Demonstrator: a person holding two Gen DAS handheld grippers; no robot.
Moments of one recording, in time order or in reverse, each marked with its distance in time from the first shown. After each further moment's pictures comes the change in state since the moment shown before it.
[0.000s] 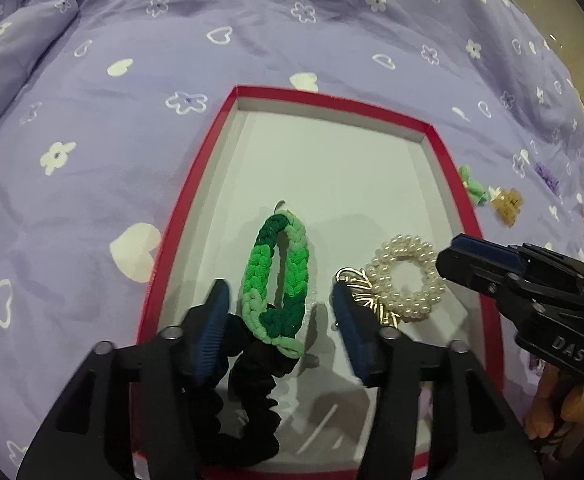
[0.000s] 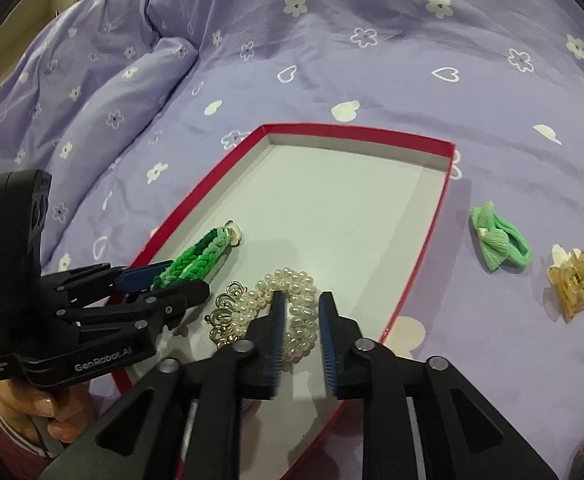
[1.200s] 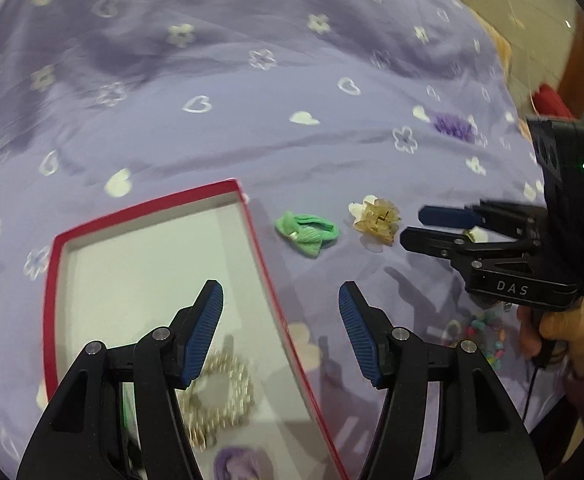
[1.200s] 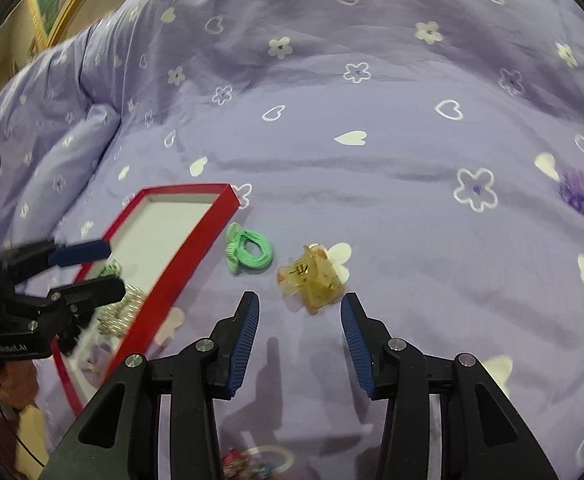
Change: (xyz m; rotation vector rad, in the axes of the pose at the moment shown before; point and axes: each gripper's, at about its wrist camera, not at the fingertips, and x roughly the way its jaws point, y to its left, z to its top) left arm 0.006 -0.148 0.054 0.426 -0.023 -0.167; right arm -0.079 -0.139 -0.017 0.097 -0.117 -0.167
